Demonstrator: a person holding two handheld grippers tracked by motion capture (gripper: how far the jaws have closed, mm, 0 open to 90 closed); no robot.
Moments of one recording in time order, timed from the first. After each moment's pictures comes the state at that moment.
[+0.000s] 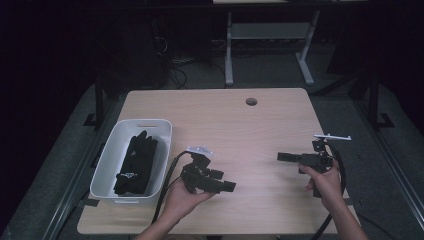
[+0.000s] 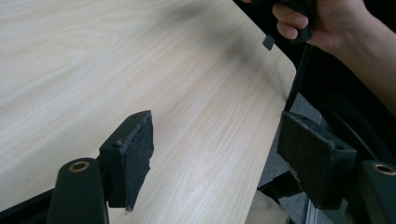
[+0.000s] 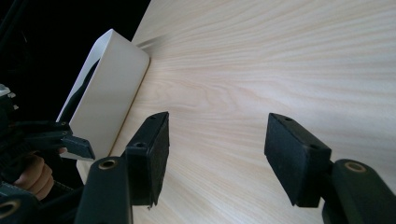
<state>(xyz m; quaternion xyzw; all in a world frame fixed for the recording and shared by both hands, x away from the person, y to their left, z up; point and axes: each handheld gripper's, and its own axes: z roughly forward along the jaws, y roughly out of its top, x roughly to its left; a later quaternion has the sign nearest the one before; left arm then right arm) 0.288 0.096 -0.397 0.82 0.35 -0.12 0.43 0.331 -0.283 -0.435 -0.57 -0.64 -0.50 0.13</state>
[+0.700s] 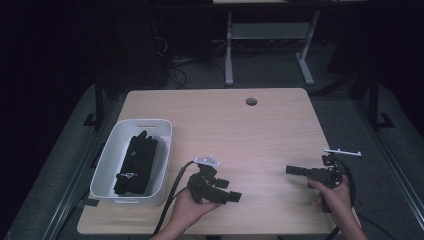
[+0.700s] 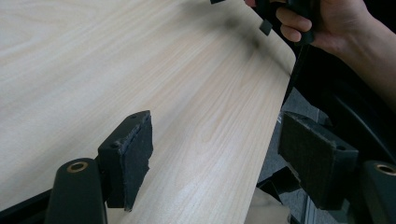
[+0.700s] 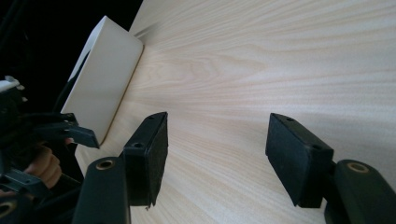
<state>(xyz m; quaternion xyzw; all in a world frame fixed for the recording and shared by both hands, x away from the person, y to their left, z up) 0.273 0.083 -0.421 0.83 0.34 -0.13 0.44 0.300 -0.305 -0.461 -0.57 -0.63 -0.50 0.14</state>
